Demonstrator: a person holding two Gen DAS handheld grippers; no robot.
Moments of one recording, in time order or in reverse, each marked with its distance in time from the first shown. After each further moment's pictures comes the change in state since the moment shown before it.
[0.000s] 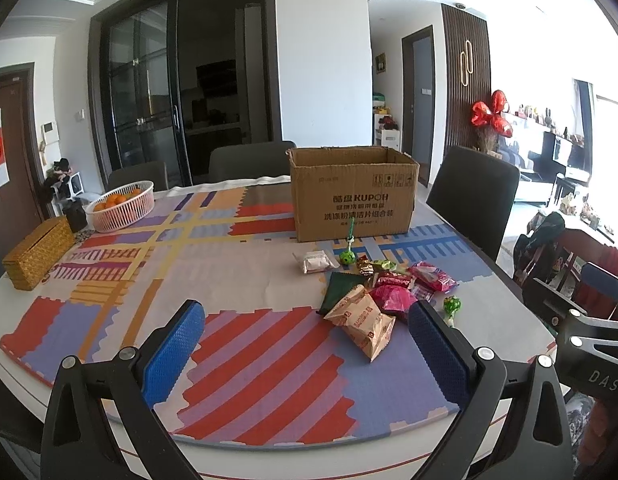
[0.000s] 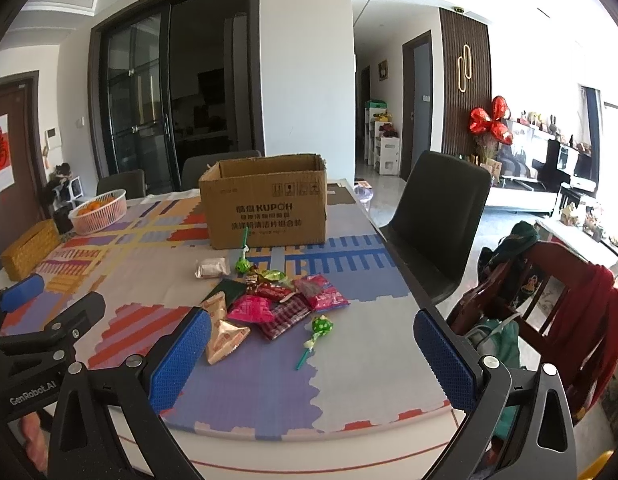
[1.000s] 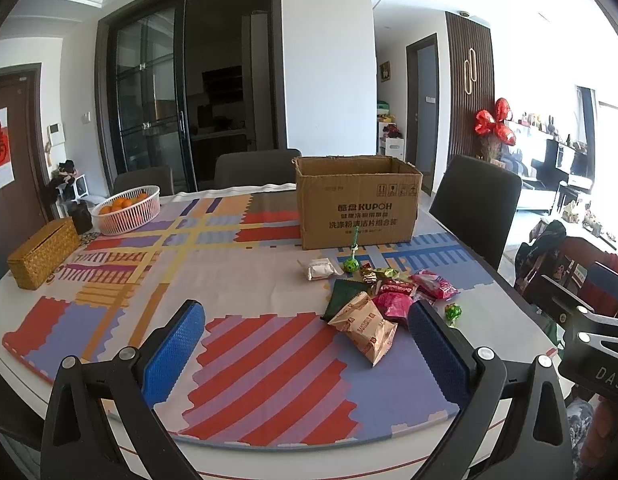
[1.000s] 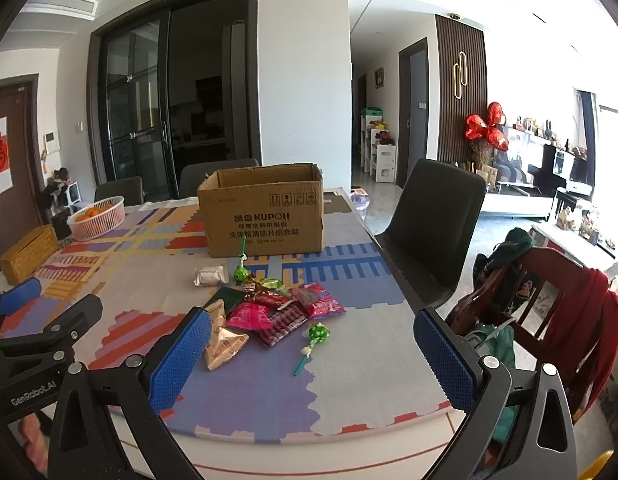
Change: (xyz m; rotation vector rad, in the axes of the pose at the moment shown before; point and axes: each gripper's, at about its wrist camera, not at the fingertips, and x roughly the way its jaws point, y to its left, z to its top) left arm -0.009 0.006 0.002 -0.013 -0.031 0.016; right arm -0.008 0.001 0.003 -0.003 -0.038 -0.017
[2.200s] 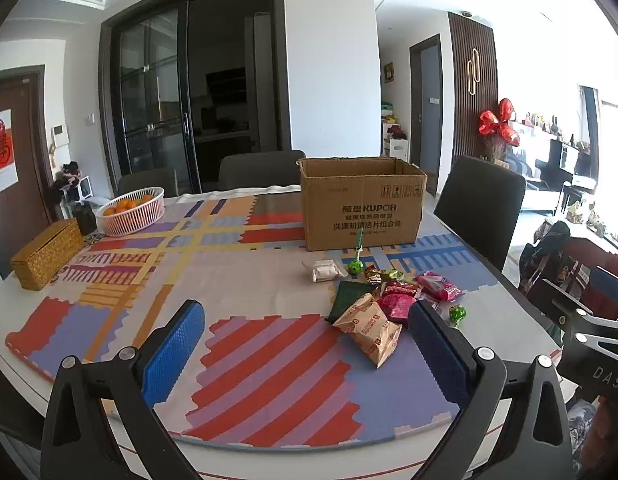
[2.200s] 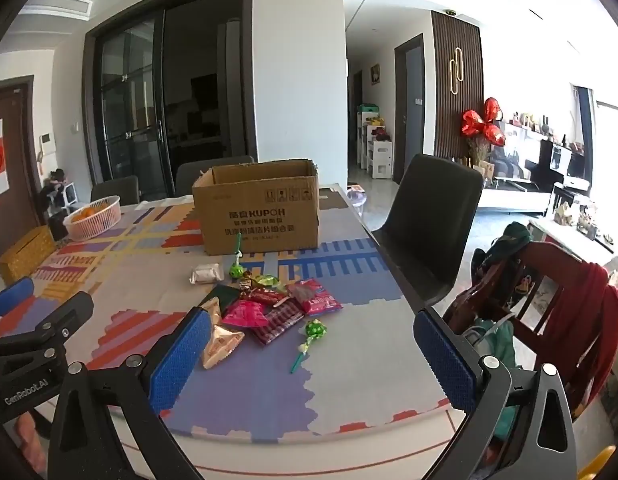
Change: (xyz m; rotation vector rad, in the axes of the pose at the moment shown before) left arm -0.005 -0.002 0.002 0.000 -0.008 0.019; right arm 0.002 -0.004 -0.002 0.012 0.009 -0.008
